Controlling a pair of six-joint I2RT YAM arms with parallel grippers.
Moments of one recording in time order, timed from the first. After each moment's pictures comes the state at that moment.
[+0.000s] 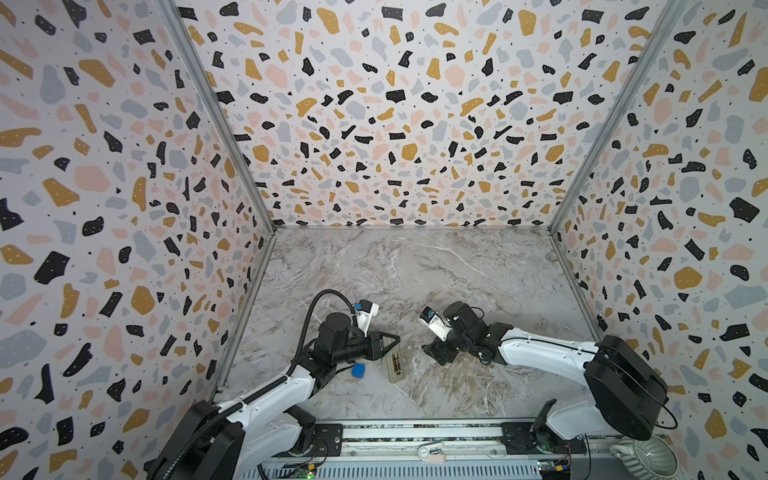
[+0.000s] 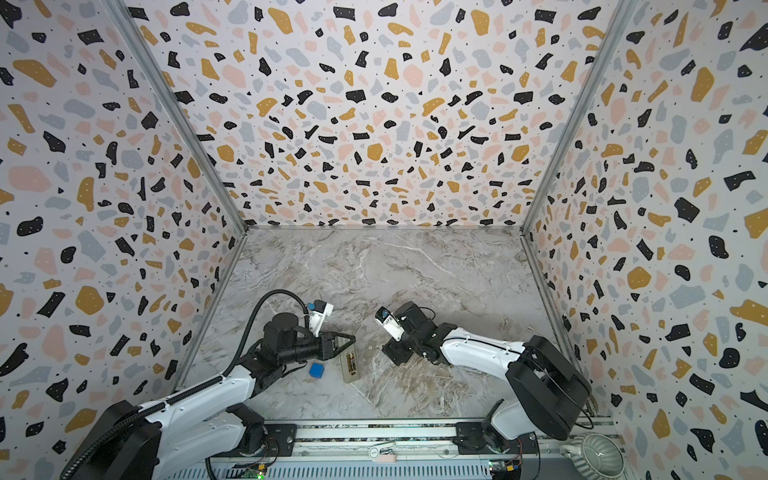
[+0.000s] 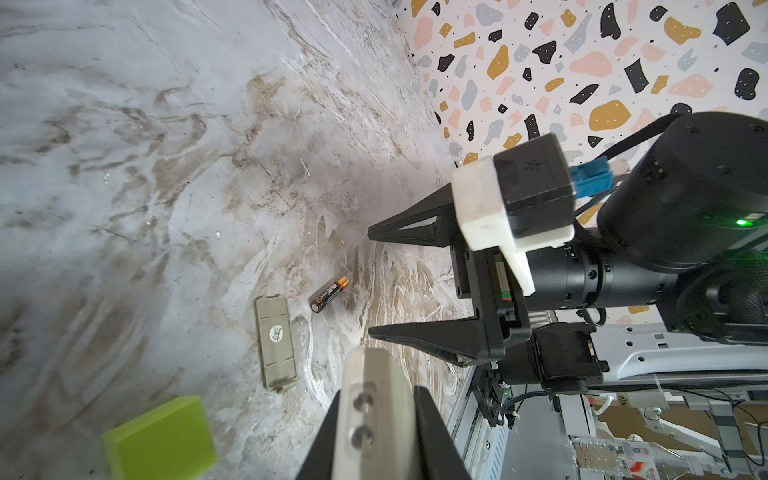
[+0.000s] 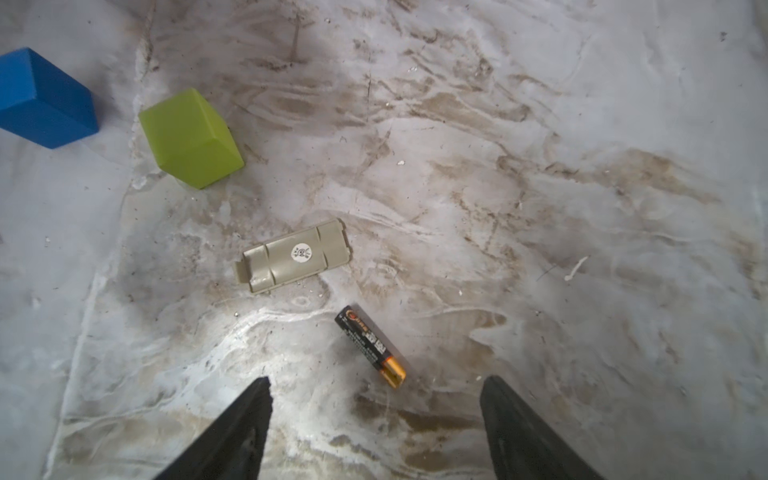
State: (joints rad) left arm -0.51 1.05 0.31 0.28 0.62 -0.67; right arm 0.83 1.45 0.72 -0.17 -0.12 -0.13
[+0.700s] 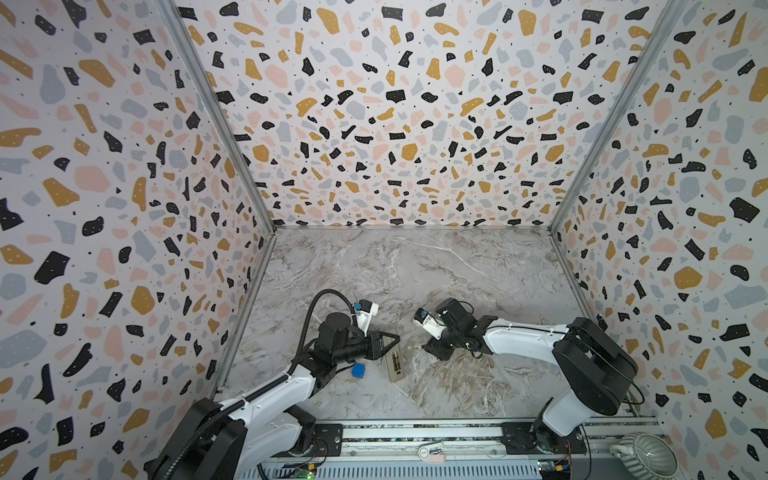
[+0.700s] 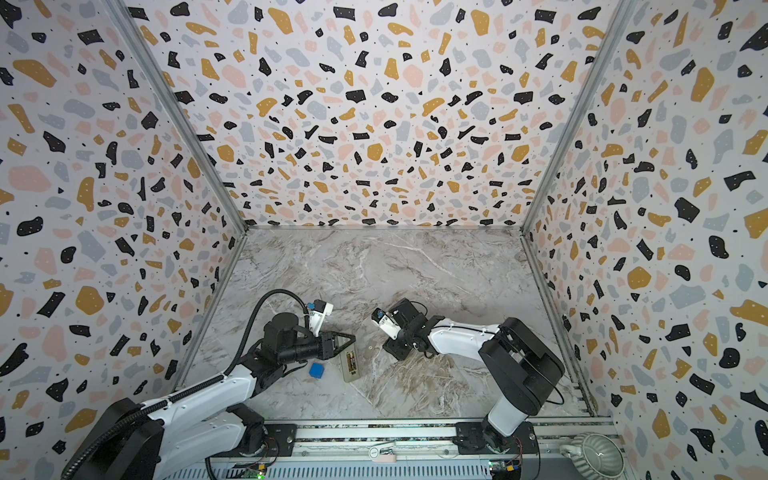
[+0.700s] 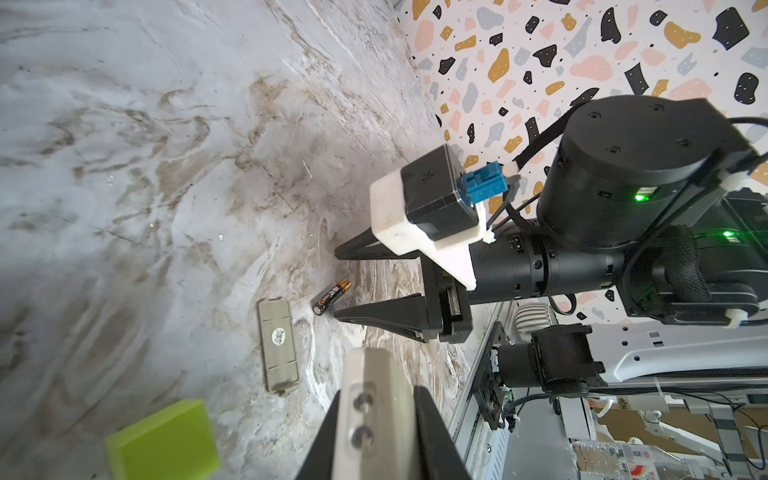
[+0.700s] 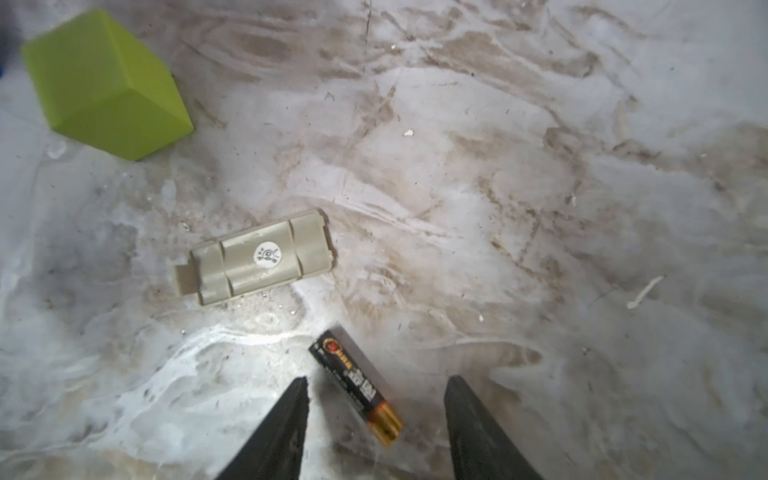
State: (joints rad) left arm -0.50 1.06 0.30 0.30 0.62 -0.67; right arm 0.80 1.62 0.80 -0.19 -0.16 -0.18
